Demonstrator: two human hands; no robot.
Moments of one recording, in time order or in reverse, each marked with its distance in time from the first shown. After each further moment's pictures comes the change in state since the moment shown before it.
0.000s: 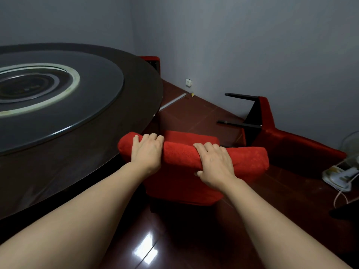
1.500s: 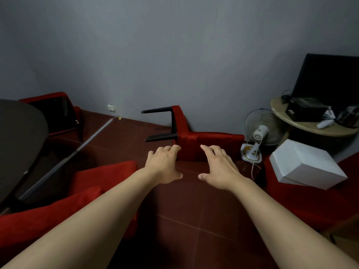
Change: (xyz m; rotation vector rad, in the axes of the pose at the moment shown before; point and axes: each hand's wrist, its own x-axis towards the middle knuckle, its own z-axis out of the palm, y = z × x) left_hand 0.056 0.461 -0.083 -0.147 -0.193 0.476; right_hand -0.175 0.395 -0.100 0.282 -0.046 0.520
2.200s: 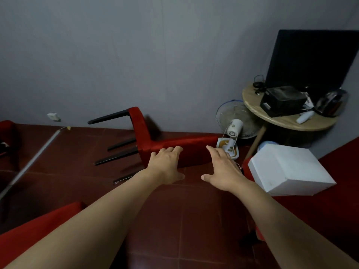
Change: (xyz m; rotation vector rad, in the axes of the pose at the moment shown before) left_hand 0.346 0.113 0.040 0.049 -0.145 0.193; right_hand 0.224 0.239 -0.025 0.107 -0.030 0.275
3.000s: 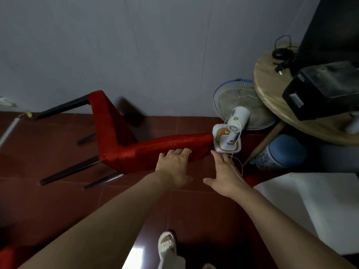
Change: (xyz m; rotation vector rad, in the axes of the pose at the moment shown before) left_hand 0.370 0.042 0.093 -0.025 -0.211 0.028; right_hand 0.313 0.201 0.051 0.139 -0.200 0.155
